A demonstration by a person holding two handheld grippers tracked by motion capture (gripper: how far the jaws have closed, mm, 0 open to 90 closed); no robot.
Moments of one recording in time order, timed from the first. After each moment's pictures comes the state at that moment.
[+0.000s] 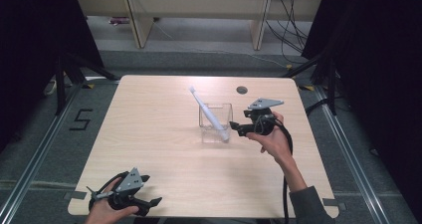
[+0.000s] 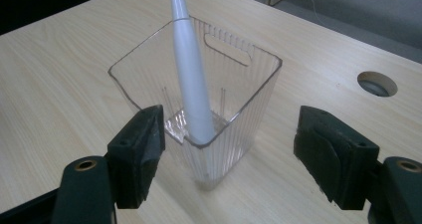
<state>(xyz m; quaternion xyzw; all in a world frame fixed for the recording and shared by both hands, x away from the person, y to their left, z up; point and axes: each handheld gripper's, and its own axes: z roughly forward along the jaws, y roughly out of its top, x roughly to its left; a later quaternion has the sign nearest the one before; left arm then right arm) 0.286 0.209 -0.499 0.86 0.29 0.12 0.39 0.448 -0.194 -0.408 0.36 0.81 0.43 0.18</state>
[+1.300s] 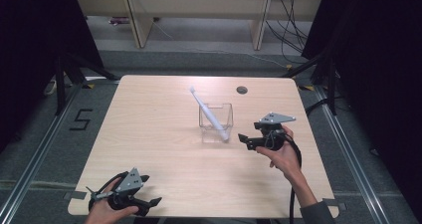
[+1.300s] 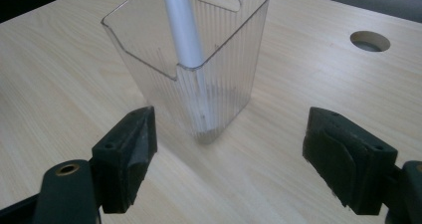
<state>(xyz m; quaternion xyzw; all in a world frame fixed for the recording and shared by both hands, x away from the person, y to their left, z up) 0.286 0.210 -0.499 0.86 0.29 0.12 0.39 0.419 -0.220 -0.436 0.39 0.79 0.44 0.17</state>
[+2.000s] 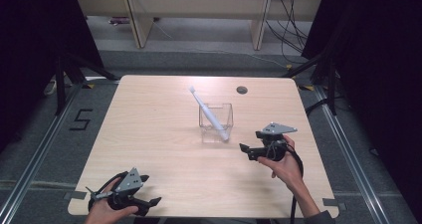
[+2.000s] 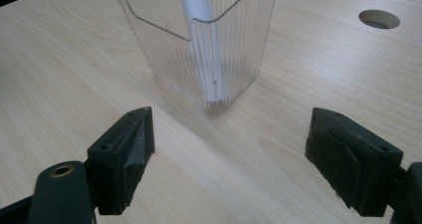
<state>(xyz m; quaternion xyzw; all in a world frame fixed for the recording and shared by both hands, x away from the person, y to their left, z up) 0.287 0.211 -0.500 0.86 0.29 0.12 0.39 0.397 -0.225 -0.452 0.39 0.80 0.43 0.16</state>
